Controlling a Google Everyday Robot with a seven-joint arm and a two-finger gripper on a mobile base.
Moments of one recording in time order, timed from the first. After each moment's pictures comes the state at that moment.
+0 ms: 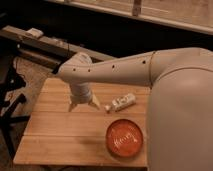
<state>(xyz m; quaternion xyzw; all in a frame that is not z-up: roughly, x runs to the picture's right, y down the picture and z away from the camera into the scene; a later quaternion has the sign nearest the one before) -0.104 0.103 0.704 -0.26 0.23 0.64 0.68</state>
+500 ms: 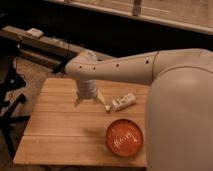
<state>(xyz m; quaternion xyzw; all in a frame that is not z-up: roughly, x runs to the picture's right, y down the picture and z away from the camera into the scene) -0.069 0.075 0.738 -0.23 0.24 0.67 0.66</state>
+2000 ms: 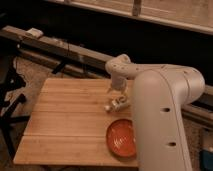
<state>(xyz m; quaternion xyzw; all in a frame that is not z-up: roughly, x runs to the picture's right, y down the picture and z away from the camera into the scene) 0.094 0.053 0.915 -0.15 0.29 0.80 0.51</state>
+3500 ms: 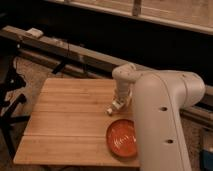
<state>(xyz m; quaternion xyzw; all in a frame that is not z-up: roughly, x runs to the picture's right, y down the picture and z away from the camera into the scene) 0.107 0.089 0.931 -0.17 0.30 0.82 0.46</state>
